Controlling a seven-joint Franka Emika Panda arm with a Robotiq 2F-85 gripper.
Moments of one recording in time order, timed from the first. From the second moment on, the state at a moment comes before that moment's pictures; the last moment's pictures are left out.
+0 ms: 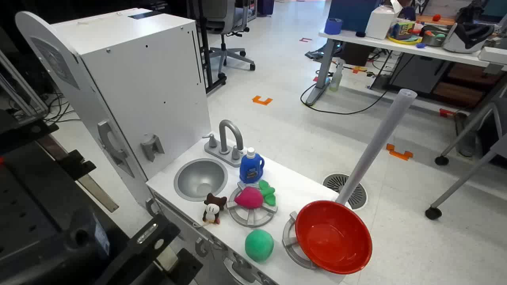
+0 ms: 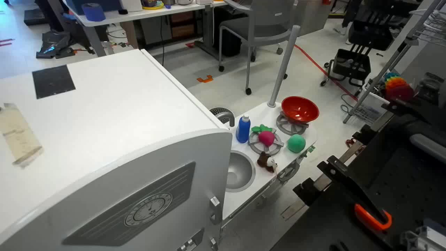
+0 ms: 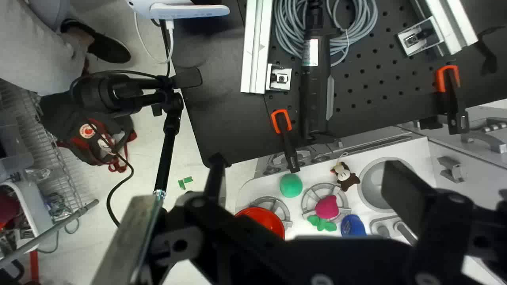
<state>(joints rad) -0.20 -0.71 -0.09 -2.60 -0.17 1.75 0.01</state>
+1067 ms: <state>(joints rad) -0.12 -0.35 0.08 -2.55 -0.20 2.09 0.32</state>
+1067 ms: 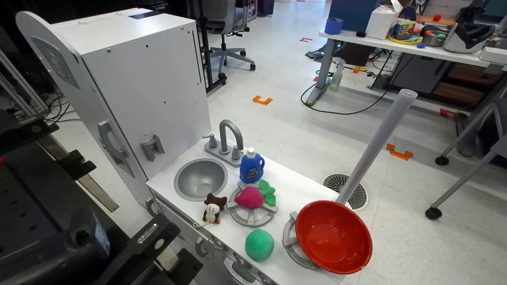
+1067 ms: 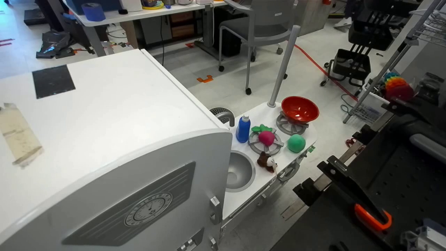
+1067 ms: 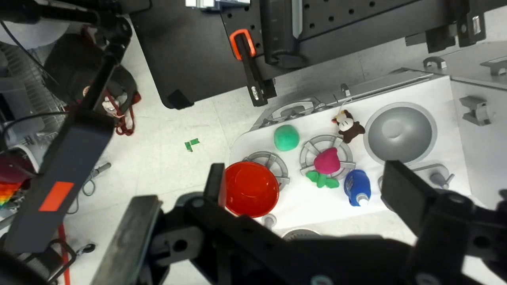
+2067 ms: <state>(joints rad) 0.06 0.66 -0.06 -1.96 -0.65 2.29 0.88</state>
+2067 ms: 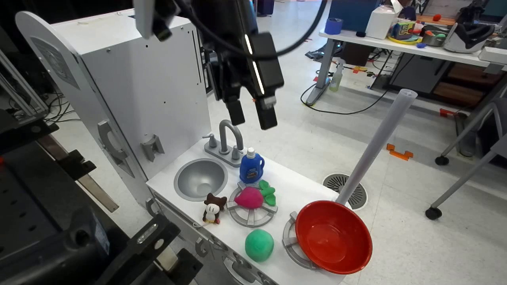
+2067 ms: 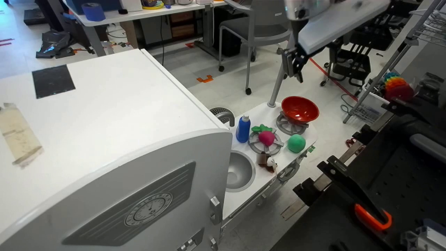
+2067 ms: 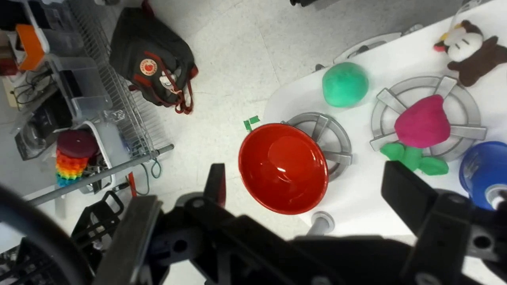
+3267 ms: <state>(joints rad) 0.28 1.23 -0.30 -1.67 -0.52 3.14 0.39</state>
